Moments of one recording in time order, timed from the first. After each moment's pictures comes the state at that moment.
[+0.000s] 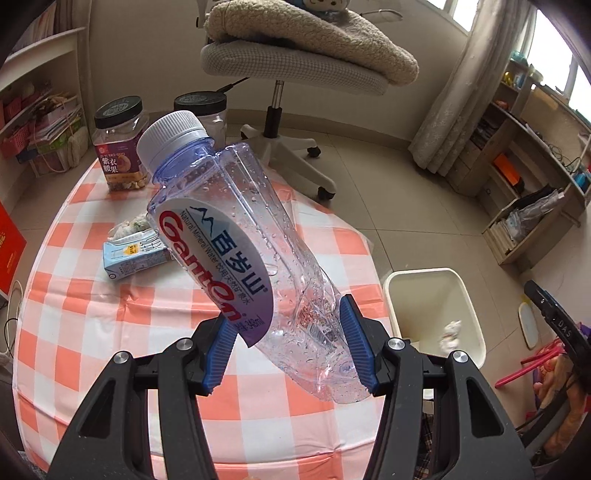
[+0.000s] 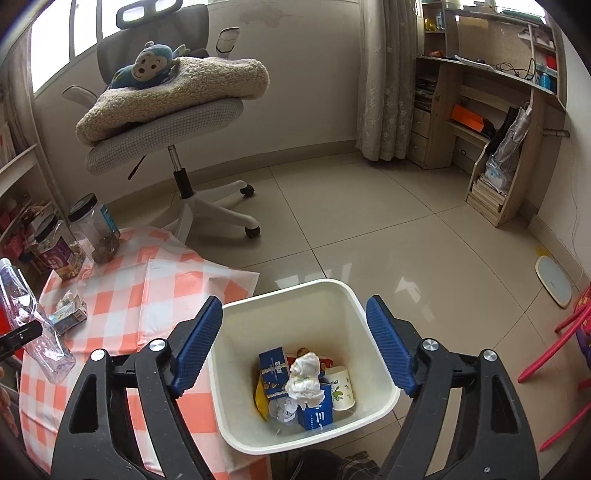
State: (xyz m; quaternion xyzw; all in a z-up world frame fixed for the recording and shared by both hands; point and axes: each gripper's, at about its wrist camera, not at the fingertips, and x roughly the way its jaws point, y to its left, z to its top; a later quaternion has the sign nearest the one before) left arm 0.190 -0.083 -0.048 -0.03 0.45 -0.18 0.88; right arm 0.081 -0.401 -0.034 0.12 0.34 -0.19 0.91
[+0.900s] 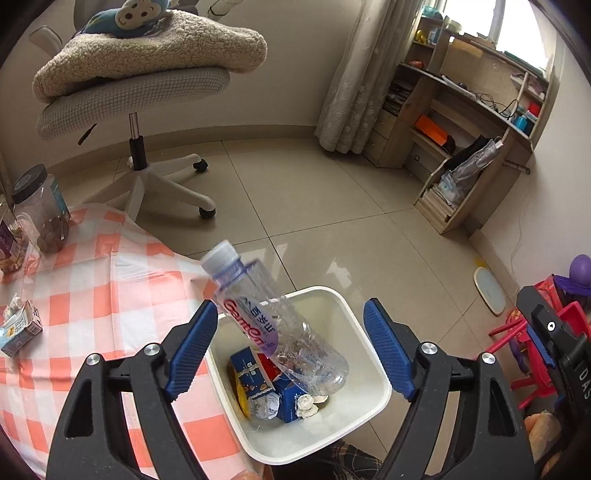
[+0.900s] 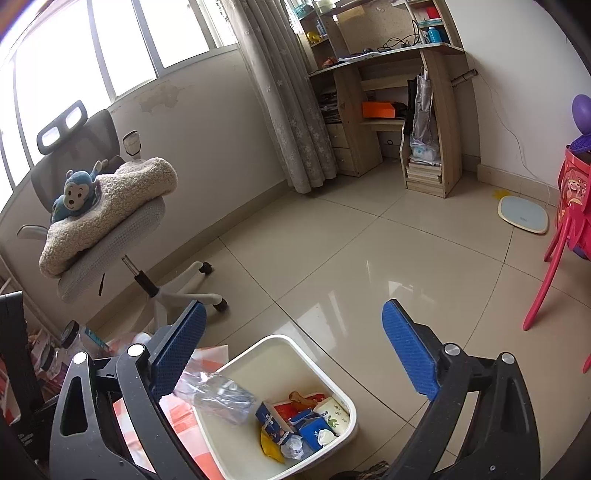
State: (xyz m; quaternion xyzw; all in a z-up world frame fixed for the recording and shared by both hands) left arm 0.181 -0.315 -0.023 0.03 0.42 -0.31 0.85; right arm 0.015 -0.477 -0.007 0.25 0.22 -0.30 0.89
